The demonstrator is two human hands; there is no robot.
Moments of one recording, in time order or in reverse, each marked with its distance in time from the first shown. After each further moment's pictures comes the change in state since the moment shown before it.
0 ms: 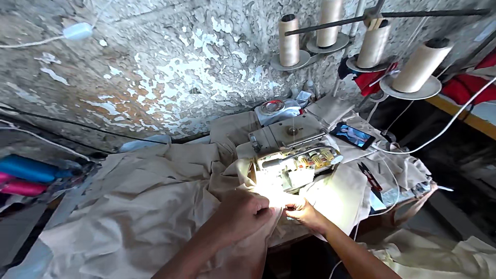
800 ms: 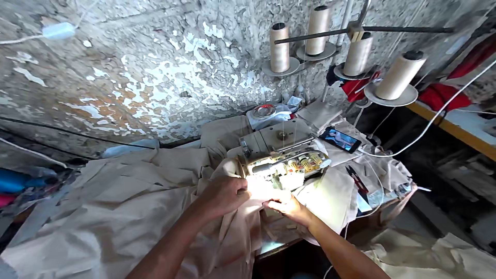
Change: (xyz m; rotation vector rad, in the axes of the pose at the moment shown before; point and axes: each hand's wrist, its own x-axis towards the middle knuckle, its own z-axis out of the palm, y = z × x) left_hand 0.035 -0.030 -0.020 0.033 -0.112 -0.238; right_hand 0.026 -0.002 -0.007 -0.130 0.004 0.015
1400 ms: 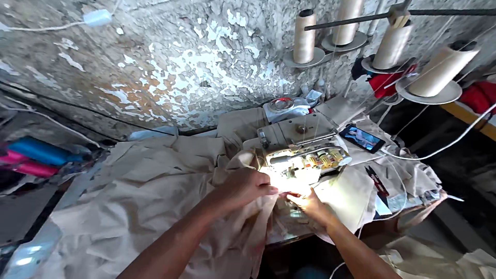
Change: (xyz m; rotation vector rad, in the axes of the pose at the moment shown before) left_hand -0.009 0.010 -0.004 -0.051 -0.041 0.081; right_hand -0.008 -0.013 0.003 -0.189 0.162 0.027
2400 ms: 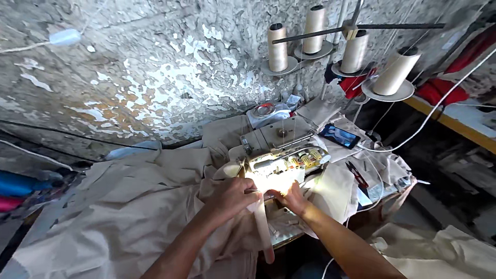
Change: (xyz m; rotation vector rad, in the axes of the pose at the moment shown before) left_hand -0.005 0.016 0.006 -0.198 0.065 -0.214; right_hand 0.016 0.008 0.006 -0.586 0.161 -0.372
